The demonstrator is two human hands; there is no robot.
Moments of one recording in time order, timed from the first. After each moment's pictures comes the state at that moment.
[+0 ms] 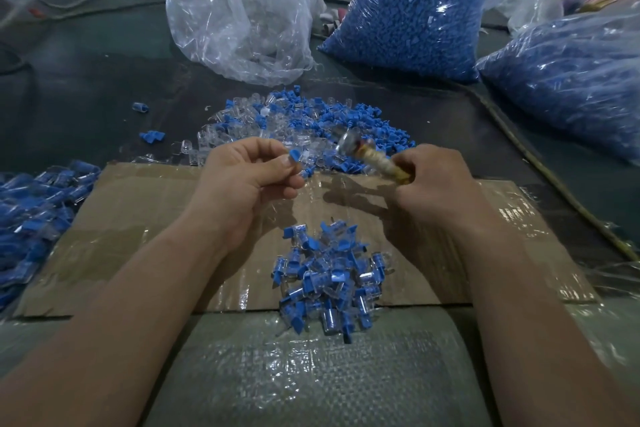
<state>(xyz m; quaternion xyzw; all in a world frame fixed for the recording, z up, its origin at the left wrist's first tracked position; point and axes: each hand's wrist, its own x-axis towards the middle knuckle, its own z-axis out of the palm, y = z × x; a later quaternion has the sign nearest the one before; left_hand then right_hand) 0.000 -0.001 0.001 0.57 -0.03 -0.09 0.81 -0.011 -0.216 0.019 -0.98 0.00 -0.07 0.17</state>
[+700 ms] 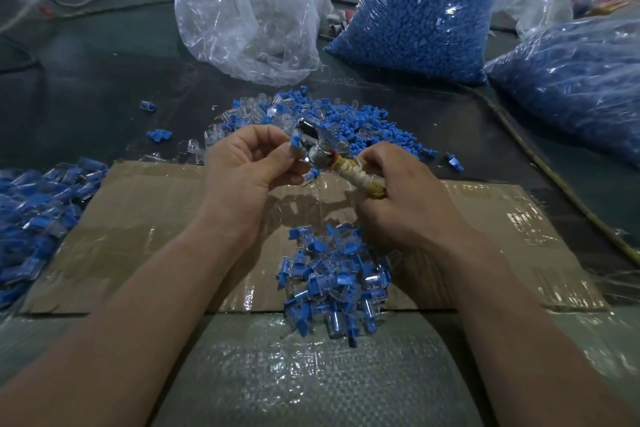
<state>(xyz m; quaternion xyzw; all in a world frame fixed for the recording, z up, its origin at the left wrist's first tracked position) -0.001 -0.006 0.000 0.57 -0.08 0.03 0.82 -0.018 -0.184 0.011 -0.97 -0.11 -0.08 0.21</state>
